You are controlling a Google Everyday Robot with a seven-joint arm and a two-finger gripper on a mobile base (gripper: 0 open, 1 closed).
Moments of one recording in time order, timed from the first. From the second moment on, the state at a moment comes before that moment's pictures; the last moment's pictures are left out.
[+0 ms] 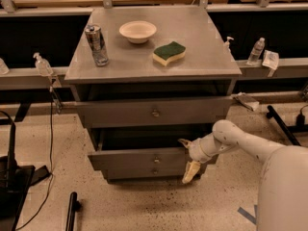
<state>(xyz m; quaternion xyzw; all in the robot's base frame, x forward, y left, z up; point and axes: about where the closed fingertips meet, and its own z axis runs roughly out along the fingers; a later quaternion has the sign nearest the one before) 0.612 -0.138 0.410 -0.68 0.66 0.21 0.26</state>
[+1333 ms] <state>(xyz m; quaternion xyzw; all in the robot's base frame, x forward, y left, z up) 0.514 -0.163 0.439 -0.67 0.68 0.23 0.20</state>
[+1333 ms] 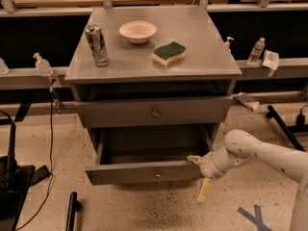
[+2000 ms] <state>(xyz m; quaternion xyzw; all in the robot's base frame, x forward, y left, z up) 0.560 -0.142 0.444 -0.70 0.66 0.18 0.23</state>
